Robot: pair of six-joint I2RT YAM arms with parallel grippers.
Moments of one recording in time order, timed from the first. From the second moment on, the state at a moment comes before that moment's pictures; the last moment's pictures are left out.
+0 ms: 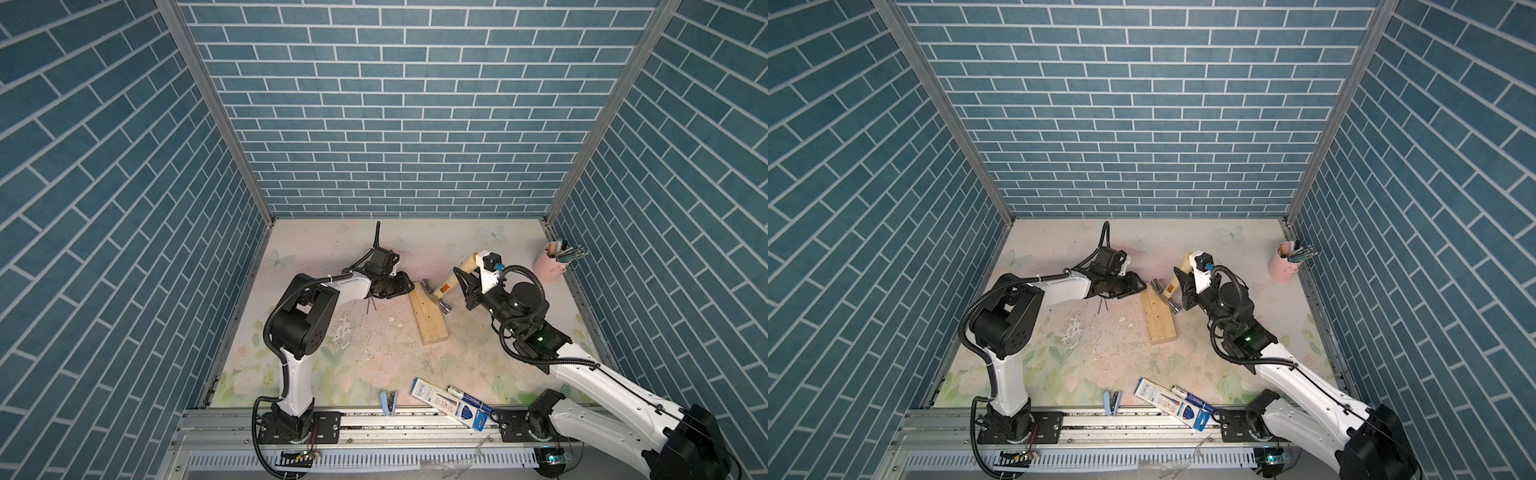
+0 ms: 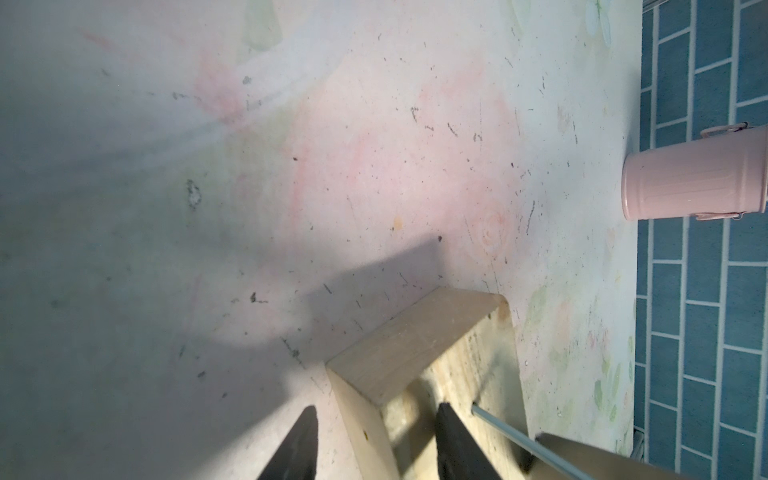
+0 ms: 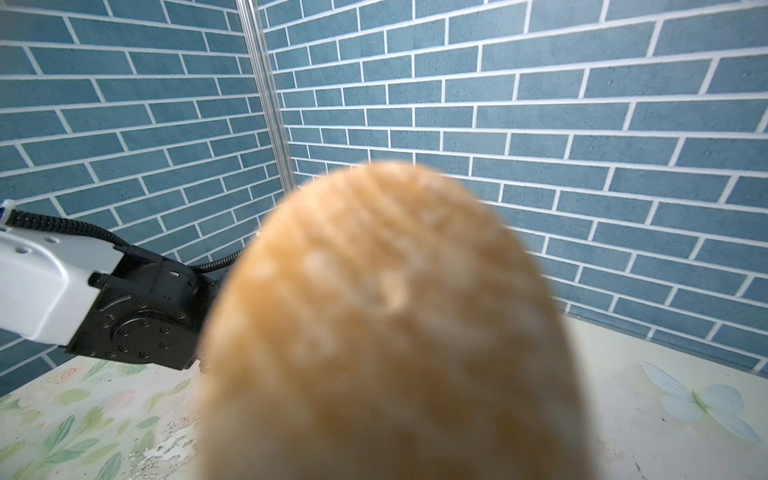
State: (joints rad) left arm -0.51 1.97 1.18 -0.11 0.37 -0.66; right arm 0.68 0.96 0.57 0.32 -0.03 0.07
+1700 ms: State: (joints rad) left arm -0.51 1.95 1.17 -0.12 0.37 -0.66; right arm 0.69 1.01 0.84 -0.03 -0.03 0.14
